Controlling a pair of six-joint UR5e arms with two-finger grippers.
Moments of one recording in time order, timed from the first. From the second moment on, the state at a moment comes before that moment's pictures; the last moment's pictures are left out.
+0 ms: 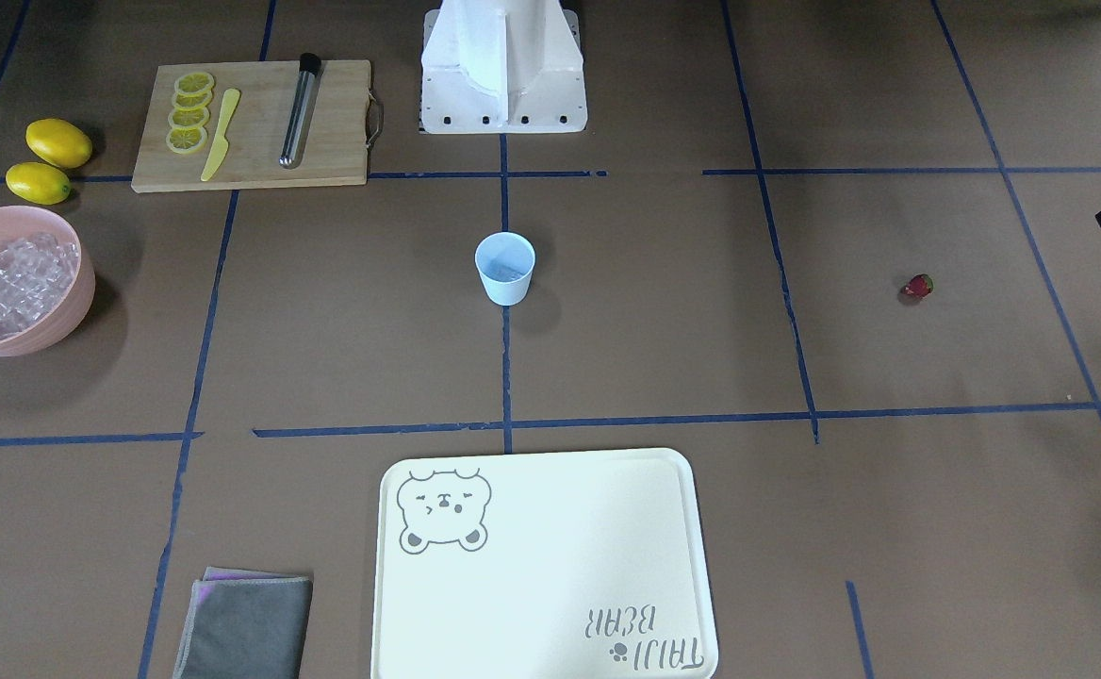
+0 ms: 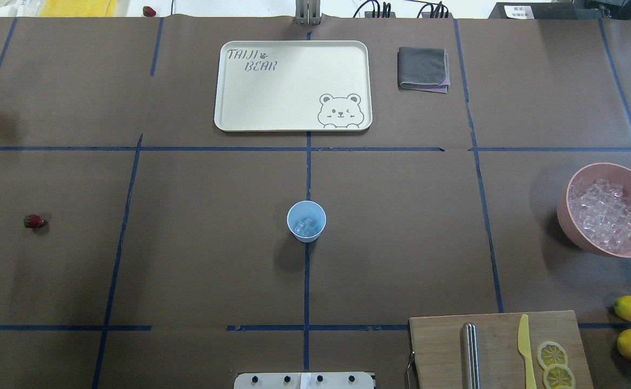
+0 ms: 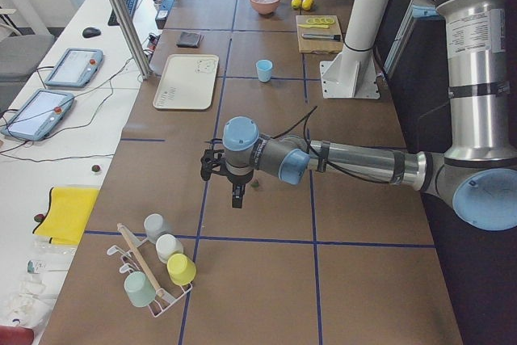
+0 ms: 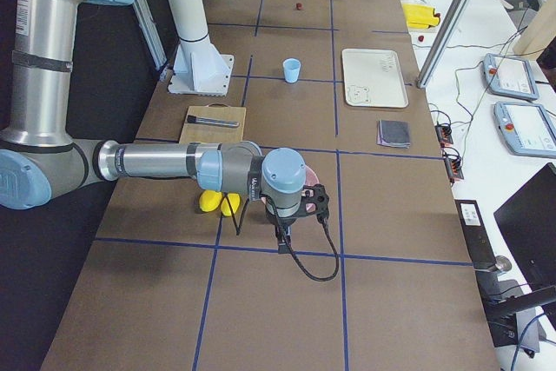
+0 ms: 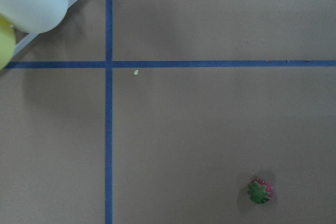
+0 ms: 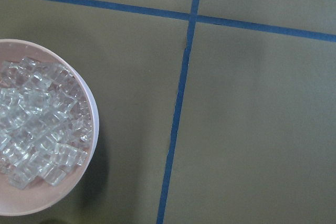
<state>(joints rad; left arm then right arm) -1.32 -1.41 -1.81 -1.88 -2.34 -0.40 1.62 -1.76 1.82 -1.69 2.37 -0.22</state>
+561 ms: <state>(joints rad) -1.12 -1.42 -1.75 -2.06 -2.23 -0.59 1.62 -1.76 1.82 -1.69 2.37 -0.22</state>
